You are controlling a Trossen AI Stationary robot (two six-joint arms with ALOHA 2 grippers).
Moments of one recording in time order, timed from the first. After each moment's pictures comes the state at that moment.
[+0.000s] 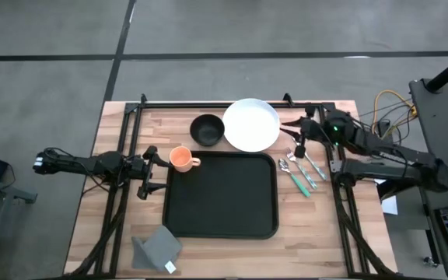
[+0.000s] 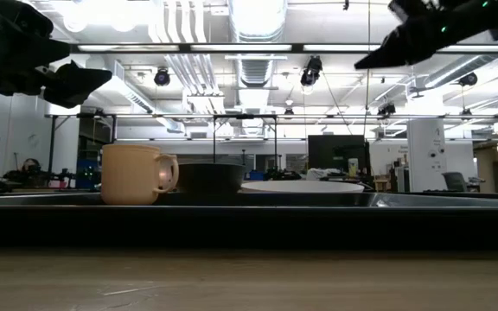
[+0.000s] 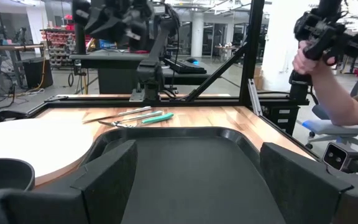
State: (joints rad) left arm -0.12 0.12 0.01 0.09 0.00 -0.04; right arm -0.47 0.72 0.57 -0.12 -0.10 -0.35
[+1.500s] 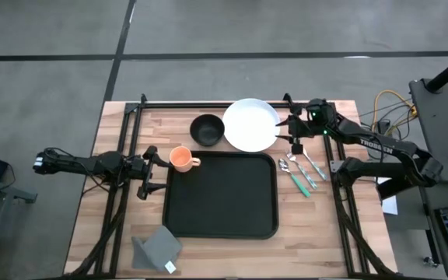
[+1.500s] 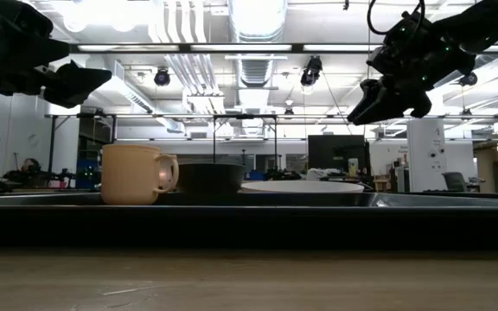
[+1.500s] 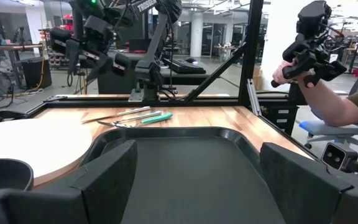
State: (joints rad) left arm -0.12 0.12 0.01 0.09 0.00 -0.04; right arm -0.70 1.01 0.57 -0.17 -0.39 -0.71
